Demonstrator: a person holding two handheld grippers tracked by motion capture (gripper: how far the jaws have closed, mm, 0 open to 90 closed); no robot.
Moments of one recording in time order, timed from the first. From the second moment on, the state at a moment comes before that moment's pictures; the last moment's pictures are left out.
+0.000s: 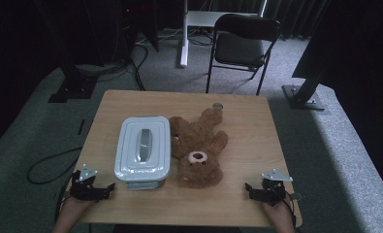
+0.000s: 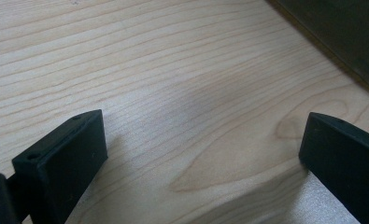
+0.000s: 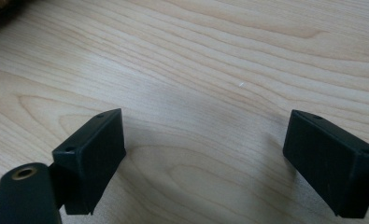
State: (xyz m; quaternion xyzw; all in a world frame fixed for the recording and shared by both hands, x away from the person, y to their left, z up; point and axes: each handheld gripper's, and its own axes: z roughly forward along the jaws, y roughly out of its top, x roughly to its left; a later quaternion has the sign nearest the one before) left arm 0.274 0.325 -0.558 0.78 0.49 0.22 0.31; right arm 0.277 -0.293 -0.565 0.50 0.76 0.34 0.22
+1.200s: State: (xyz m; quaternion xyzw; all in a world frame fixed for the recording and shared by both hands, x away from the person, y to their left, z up) left arm 0.275 0.324 -0.558 0.78 0.49 0.22 0.31; right arm 0.315 -0.276 -0.552 0.50 0.77 0.33 0.20
